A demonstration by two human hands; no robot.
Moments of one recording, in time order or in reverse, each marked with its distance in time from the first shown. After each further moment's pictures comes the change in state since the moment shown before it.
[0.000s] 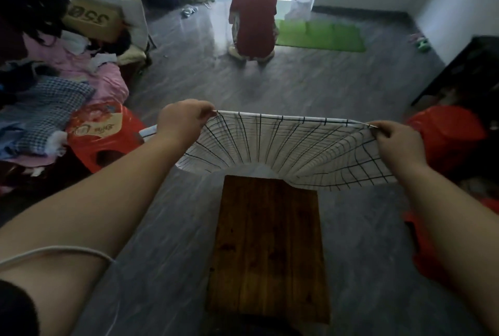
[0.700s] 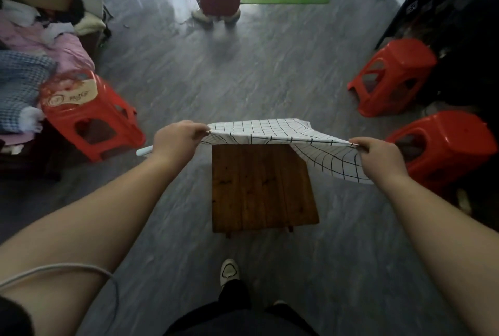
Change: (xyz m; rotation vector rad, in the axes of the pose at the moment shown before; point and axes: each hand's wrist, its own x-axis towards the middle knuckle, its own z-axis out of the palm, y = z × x) left_hand -0.243 0.007 0.035 -0.069 -0.172 0.087; right_hand -0.295 0.067 -0.002 -0.166 -0.103 0.181
